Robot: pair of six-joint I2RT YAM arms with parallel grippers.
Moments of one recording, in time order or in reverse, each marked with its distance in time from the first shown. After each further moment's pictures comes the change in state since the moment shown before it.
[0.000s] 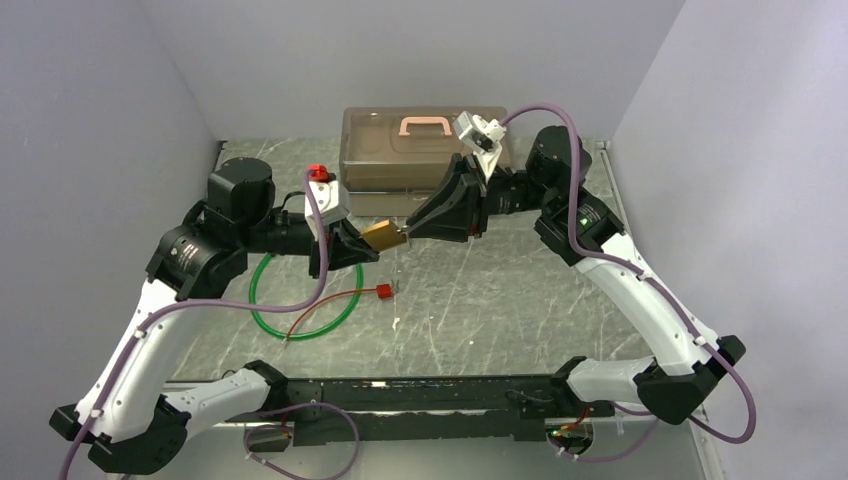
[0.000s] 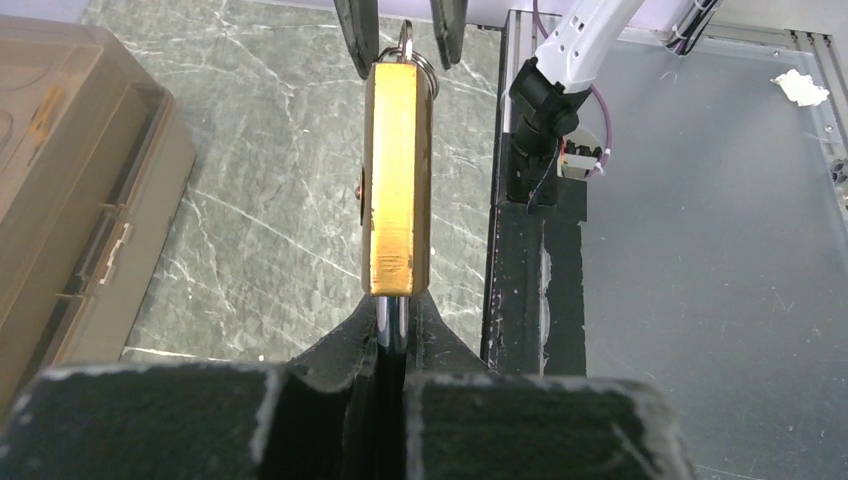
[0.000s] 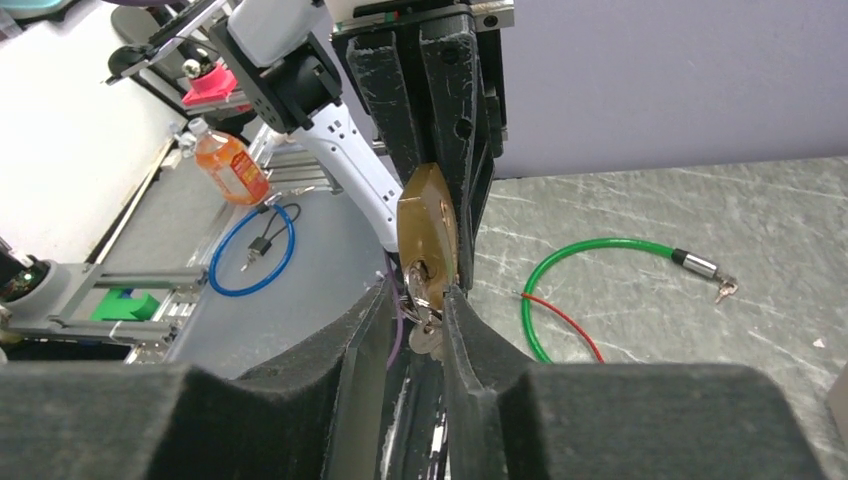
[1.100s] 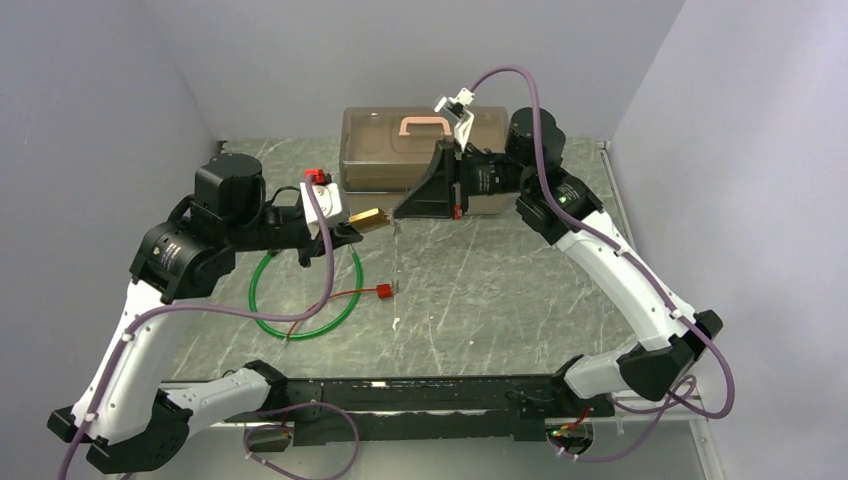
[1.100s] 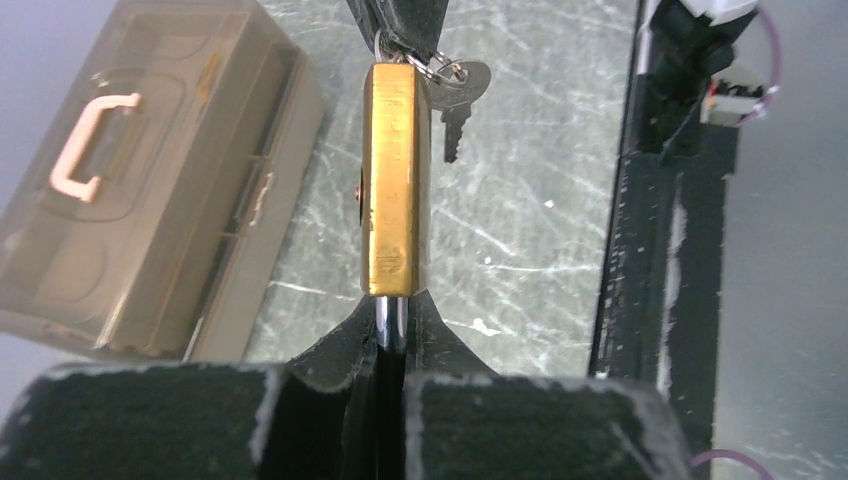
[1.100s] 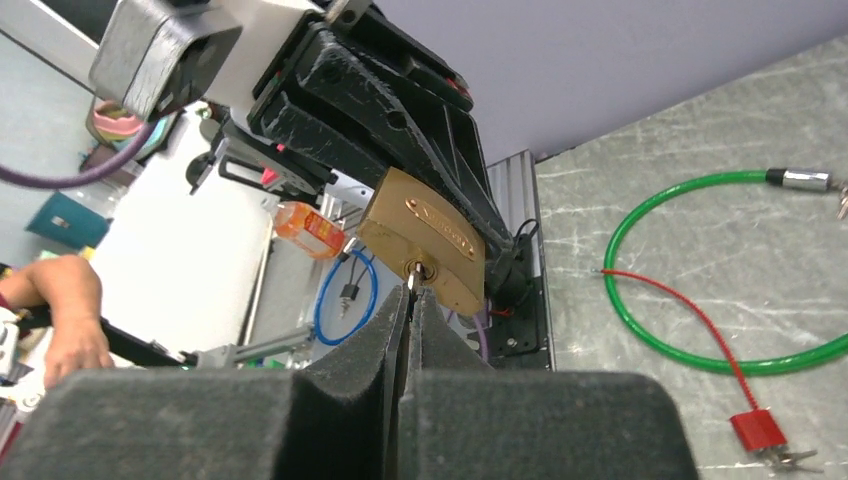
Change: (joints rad) left arm 0.006 0.026 0.106 -0.120 -0.188 0.191; right arm -0.004 0.127 0.096 -0.034 0.057 0.305
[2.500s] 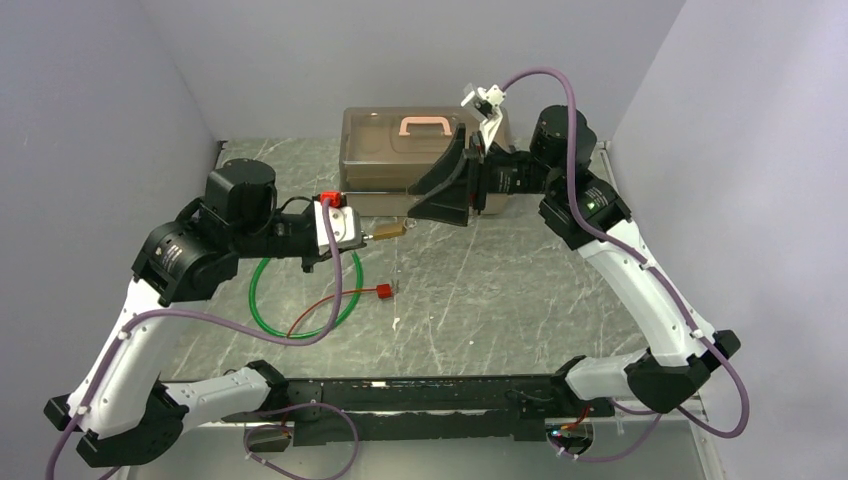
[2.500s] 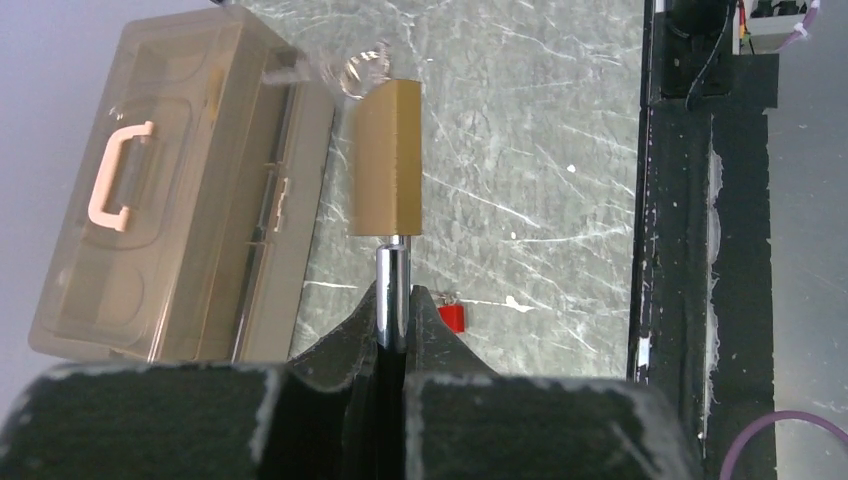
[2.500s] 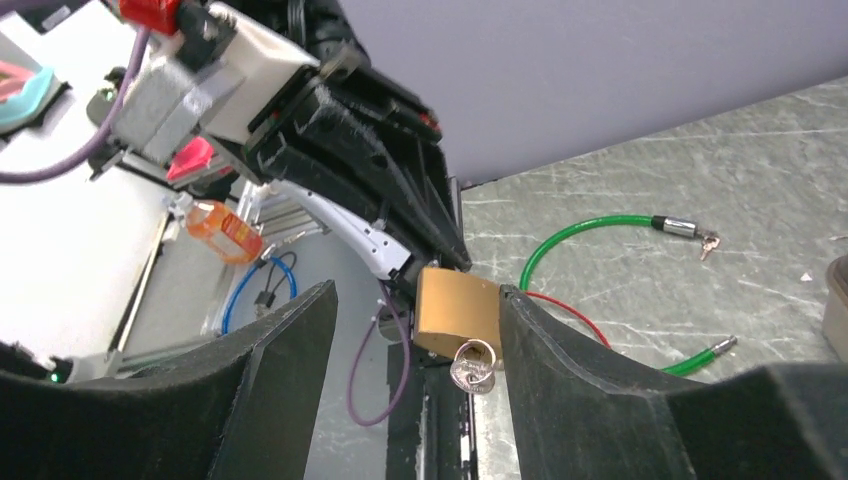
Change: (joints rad) left arm -0.115 0.004 0.021 -0.066 -0.122 0.168; right arm -0.040 -0.046 0.074 -0.128 0.082 -0.182
